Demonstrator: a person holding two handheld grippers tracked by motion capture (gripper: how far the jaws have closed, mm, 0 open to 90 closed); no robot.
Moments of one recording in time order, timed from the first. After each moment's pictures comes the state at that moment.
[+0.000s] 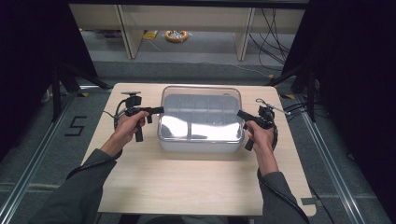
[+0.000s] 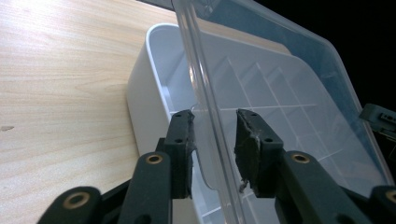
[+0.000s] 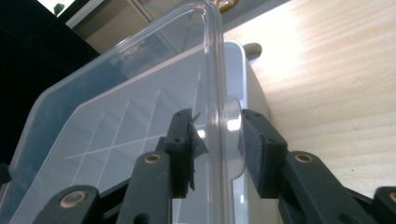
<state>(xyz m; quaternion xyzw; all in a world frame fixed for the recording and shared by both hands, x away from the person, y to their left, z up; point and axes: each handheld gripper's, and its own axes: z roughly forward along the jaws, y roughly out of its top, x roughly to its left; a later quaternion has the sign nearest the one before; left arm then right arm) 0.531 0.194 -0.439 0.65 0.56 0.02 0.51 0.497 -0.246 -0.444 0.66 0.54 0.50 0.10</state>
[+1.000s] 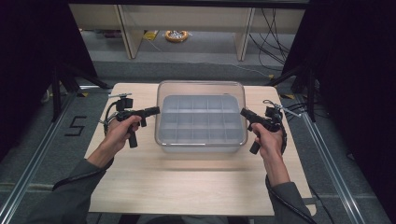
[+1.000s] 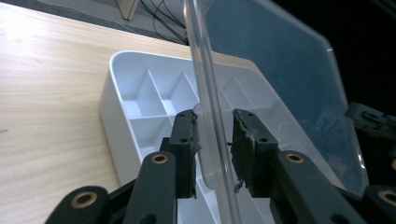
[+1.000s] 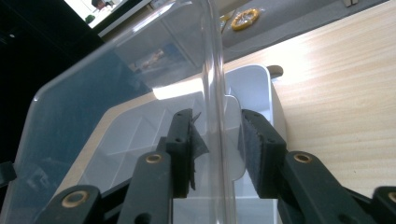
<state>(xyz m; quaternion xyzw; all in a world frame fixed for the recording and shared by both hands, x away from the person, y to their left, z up) 0.481 0.201 -0.406 0.64 0.53 0.03 0.56 0.459 -0.249 -0.407 0.63 0.55 0.54 0.12</state>
